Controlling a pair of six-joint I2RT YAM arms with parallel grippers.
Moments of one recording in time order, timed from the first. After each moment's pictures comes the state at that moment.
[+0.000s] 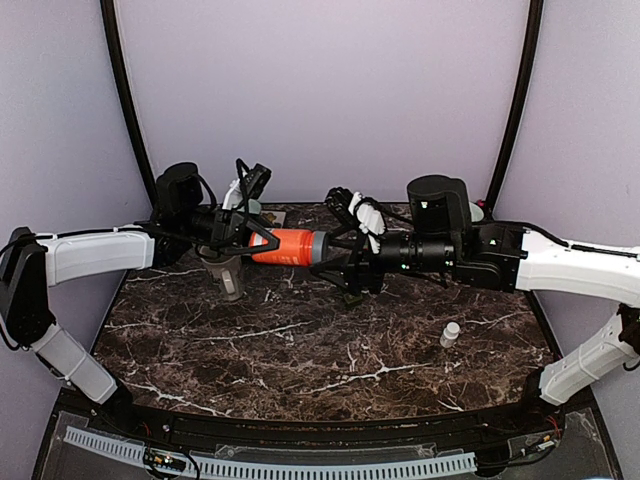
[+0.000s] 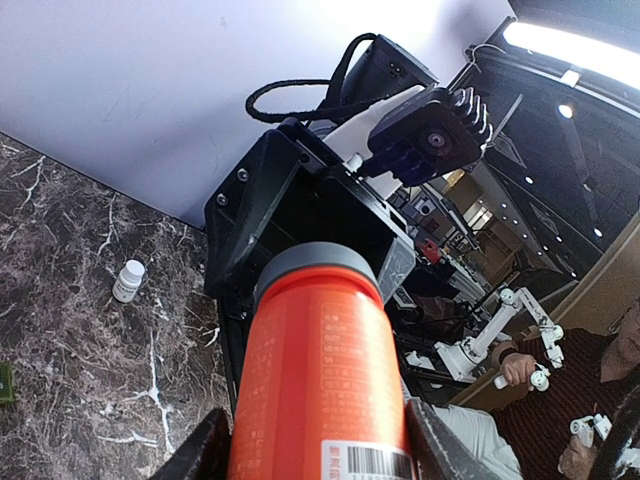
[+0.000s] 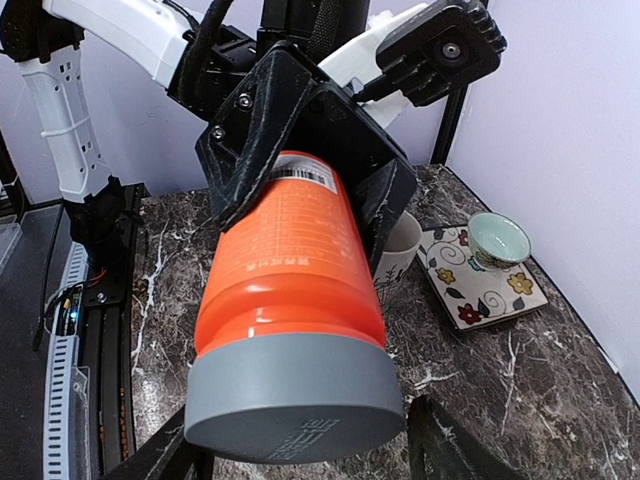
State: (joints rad) left arm -0.54 1.51 1.01 0.48 1.38 -0.65; right arm 1.05 1.35 1.13 -0.09 -0.20 -0.16
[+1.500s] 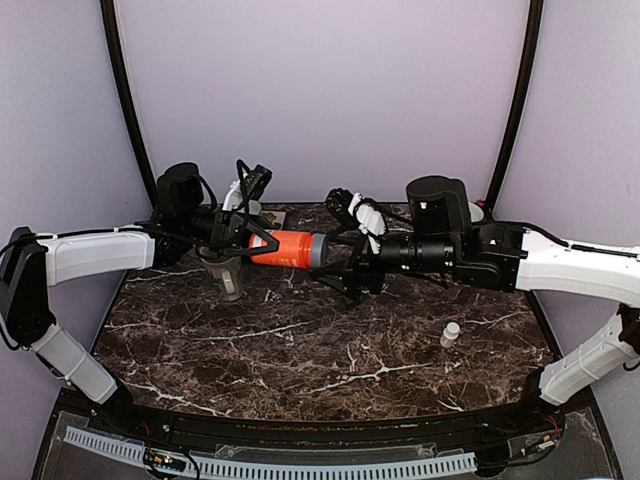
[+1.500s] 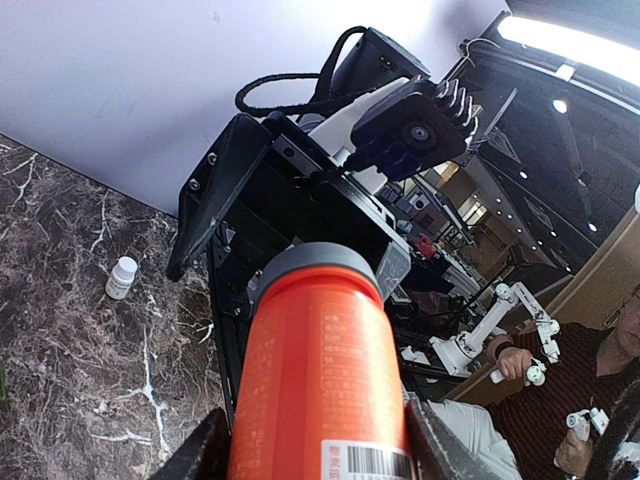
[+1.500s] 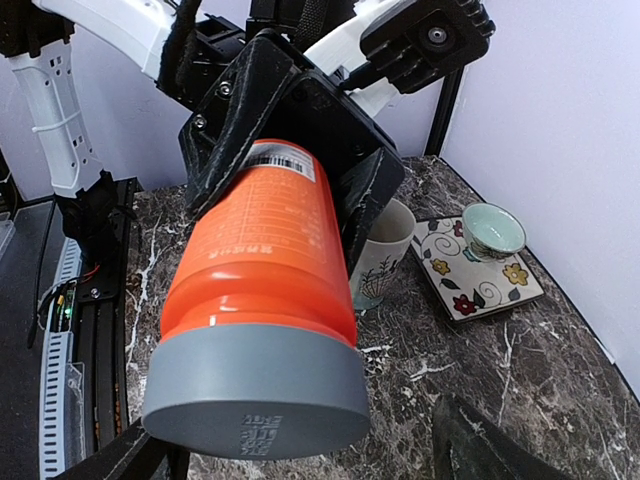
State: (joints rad) left arm -0.55 1.51 1.01 0.48 1.40 -0.65; right arm 1.05 1.35 1.13 -0.11 -0.18 -0.16
